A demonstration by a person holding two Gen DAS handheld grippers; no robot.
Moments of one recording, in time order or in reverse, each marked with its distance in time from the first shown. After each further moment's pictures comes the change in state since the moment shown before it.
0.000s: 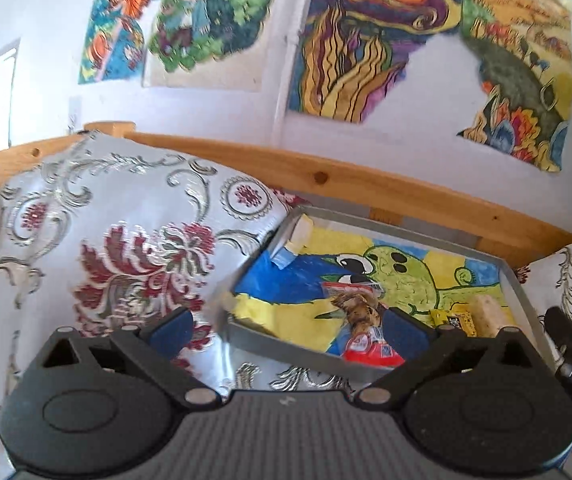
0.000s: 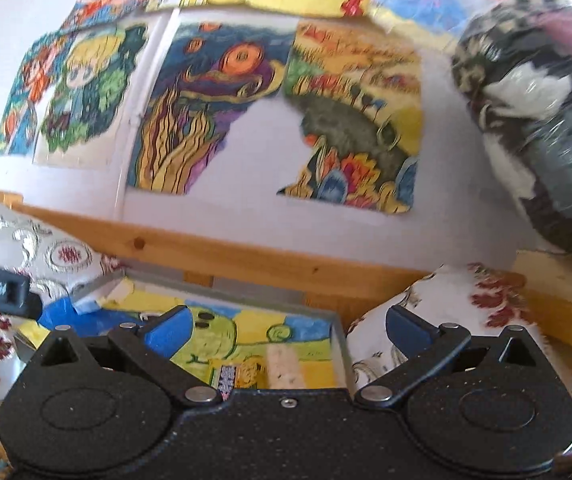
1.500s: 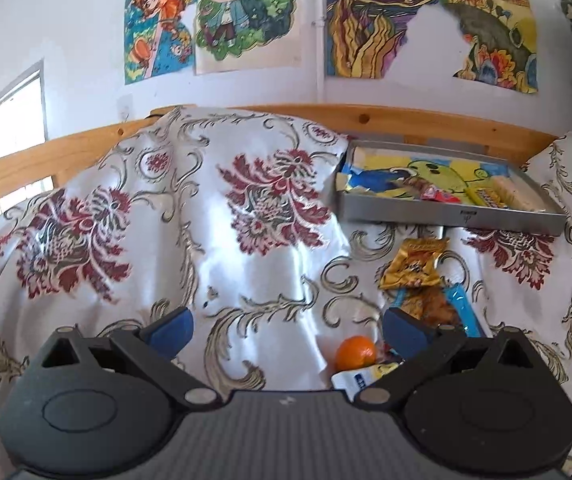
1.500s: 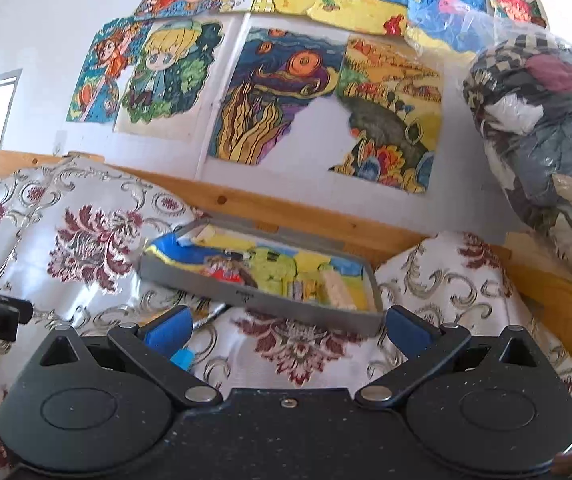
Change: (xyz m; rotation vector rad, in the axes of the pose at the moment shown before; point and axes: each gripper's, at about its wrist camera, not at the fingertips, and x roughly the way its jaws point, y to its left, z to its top) left arm -0.123 0.101 -0.097 0.167 0.056 0.062; right arm -0.177 0.047 -0.029 -0.071 0.114 0.087
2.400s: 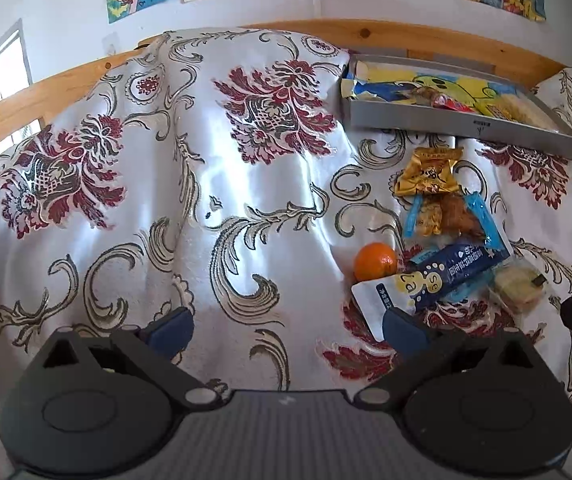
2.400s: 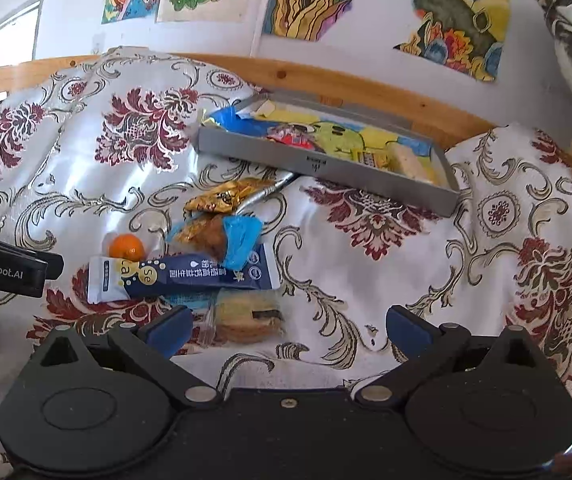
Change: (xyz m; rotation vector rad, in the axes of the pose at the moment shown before) left arm 0.020 0.007 -0.022 0.061 0.234 0.003; right arm 0.022 0.030 -0.033 -0.021 0.357 0.163
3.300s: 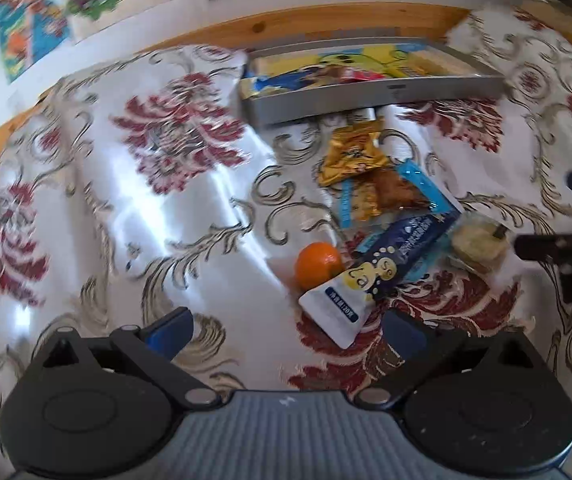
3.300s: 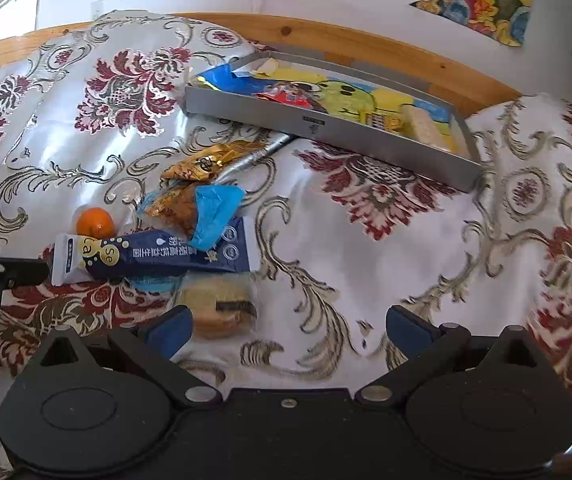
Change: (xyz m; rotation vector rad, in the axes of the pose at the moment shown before) left arm 0.021 -0.025 0.007 0.306 -0.023 -0.160; right arm 0.049 -0.028 0.009 -0.031 0.112 0.072
